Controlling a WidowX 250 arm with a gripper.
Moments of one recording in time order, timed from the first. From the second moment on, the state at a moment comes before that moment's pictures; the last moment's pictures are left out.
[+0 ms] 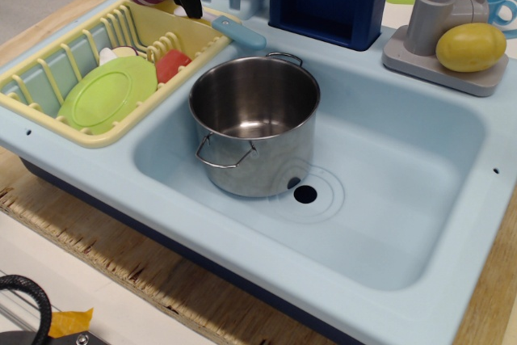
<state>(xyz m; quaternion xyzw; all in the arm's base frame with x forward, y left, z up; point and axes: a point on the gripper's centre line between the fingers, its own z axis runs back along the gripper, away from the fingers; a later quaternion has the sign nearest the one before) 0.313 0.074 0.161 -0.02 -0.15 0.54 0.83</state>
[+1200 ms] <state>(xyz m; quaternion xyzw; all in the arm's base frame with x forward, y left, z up) 0.314 0.081 0.127 -0.02 -0.11 0.57 0.81</state>
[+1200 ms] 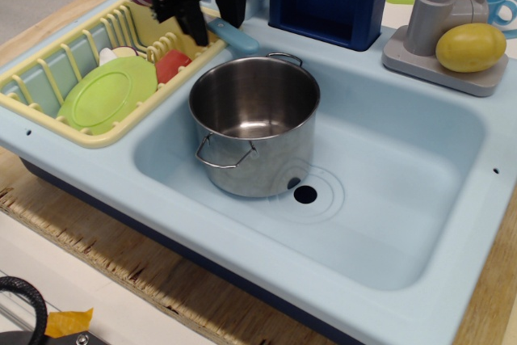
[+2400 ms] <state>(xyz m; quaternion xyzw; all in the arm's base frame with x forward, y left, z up) 0.286 0.063 0.179 0.00 -0.17 0.60 0.79</state>
